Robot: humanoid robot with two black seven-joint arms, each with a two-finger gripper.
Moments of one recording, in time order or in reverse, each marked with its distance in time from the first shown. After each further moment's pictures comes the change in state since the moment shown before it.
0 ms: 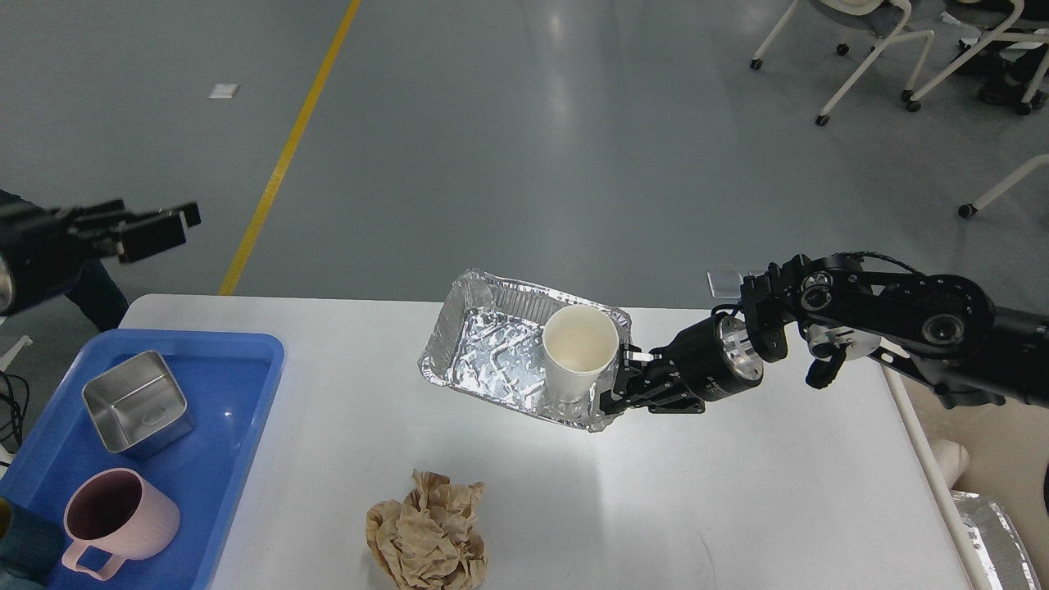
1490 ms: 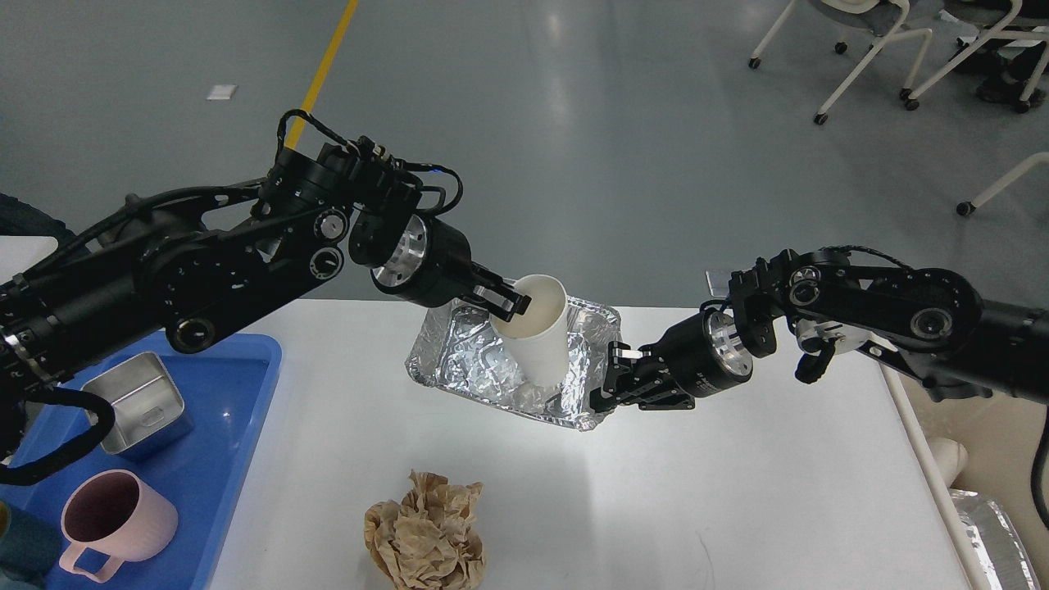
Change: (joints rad) left arm -0.684 -0.910 0.291 0.329 0.101 -0.717 0.009; right arm 0.020 0.025 -0.003 -0.008 0.003 0.008 0.000
